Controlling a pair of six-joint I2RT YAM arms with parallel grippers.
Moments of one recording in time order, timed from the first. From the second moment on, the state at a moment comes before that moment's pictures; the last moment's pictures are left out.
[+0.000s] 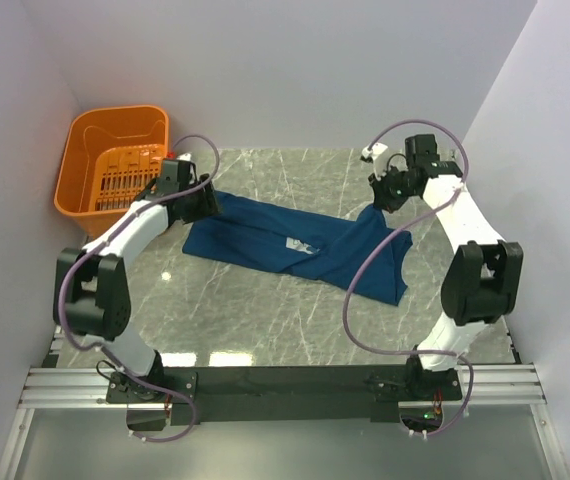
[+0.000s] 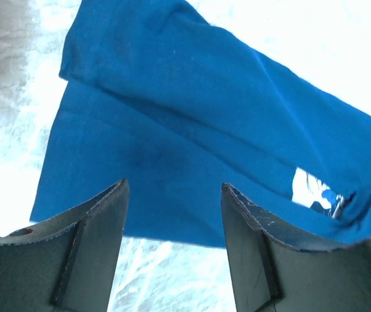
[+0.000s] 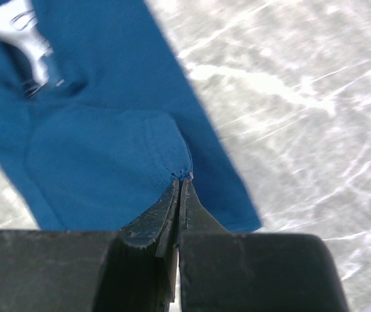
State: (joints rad) left arm -0.19 1.66 1.22 -0.36 0.09 -0.47; right arm 0.05 1.70 1.47 -0.77 -0.44 -0.66
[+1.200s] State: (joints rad) left arm -0.19 1.36 0.89 -0.31 0.08 -0.48; right arm -0.03 1.53 1.29 -0.93 -0.32 -0.57
